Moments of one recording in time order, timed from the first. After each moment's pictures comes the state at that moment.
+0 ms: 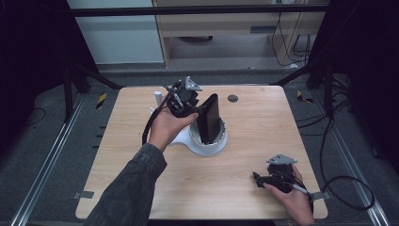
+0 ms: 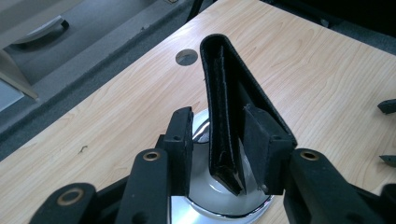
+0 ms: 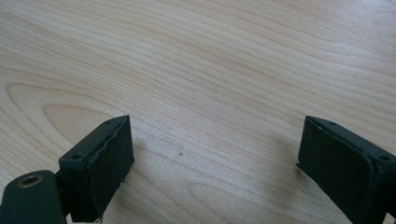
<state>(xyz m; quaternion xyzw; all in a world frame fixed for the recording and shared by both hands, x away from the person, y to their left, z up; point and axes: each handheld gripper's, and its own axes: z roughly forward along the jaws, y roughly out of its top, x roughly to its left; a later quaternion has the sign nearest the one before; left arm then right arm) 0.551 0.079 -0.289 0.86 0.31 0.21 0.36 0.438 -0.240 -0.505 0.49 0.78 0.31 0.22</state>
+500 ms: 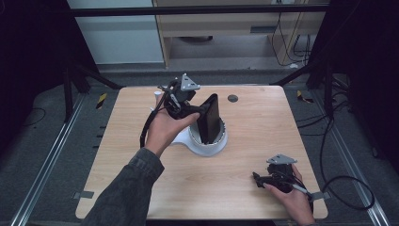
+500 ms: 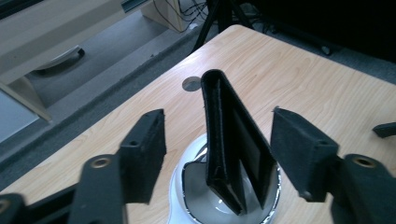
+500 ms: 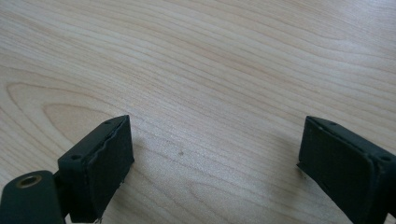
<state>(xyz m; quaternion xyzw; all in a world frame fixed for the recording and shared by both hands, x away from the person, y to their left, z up) 0.533 0.084 -0.273 0.83 0.29 0.24 0.40 0.438 -0.239 -0.506 0.49 0.78 0.31 0.22</state>
